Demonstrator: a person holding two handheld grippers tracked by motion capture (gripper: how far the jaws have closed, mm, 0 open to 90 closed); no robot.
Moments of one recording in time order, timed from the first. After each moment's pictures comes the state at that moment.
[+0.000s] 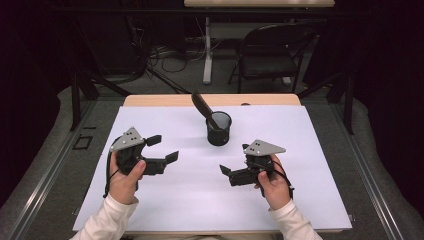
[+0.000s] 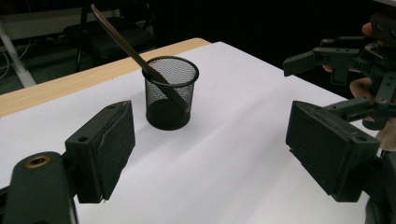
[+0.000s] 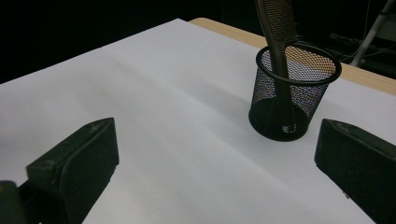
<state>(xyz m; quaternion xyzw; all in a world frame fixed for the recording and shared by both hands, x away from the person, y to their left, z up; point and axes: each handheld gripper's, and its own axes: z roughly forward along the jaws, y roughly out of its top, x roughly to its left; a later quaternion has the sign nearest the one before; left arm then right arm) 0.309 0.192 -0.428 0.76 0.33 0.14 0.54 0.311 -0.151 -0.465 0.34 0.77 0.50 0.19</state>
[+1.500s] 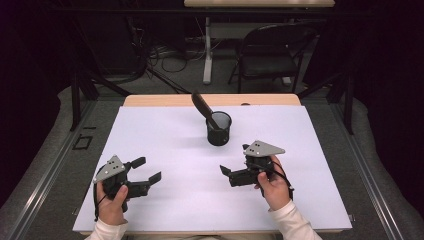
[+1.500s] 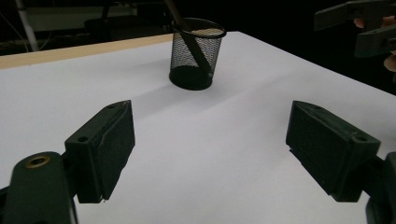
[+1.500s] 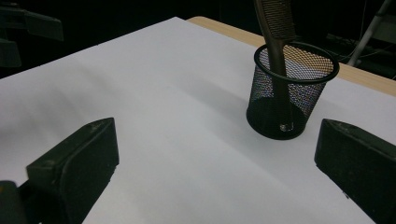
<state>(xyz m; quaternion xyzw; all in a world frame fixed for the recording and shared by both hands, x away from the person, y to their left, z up) 0.286 0.244 -0.501 0.73 0.36 0.16 0.56 0.311 -0.151 -0.467 0.34 0.77 0.50 0.20</state>
